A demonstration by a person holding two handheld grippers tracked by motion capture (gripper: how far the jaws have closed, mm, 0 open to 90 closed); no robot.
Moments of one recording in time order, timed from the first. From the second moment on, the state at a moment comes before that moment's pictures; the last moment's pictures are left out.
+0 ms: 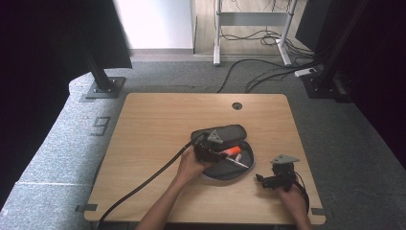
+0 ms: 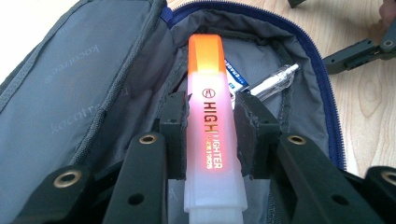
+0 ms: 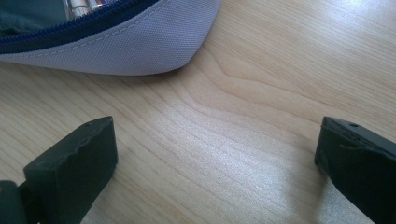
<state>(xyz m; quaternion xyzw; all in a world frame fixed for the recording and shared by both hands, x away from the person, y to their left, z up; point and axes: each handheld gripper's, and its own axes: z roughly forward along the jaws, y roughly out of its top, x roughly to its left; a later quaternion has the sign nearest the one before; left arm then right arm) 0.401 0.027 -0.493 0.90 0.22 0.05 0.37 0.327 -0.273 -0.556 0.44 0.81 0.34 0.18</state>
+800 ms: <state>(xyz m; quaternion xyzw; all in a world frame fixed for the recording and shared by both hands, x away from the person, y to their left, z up) 0.392 0.043 -0.468 0.89 0.22 0.06 0.39 0.327 -0.273 -0.556 0.44 0.81 0.34 0.18</state>
